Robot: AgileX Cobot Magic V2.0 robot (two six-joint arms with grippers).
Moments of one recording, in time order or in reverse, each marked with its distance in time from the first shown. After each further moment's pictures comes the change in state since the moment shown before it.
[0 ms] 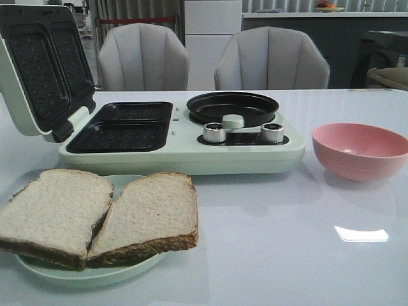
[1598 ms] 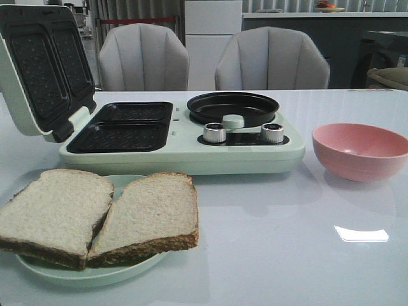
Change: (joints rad) left arm -0.002 0.204 -0.293 -0.052 0.456 0.000; right arm 0.000 0.000 0.000 0.000 0.000 0.000
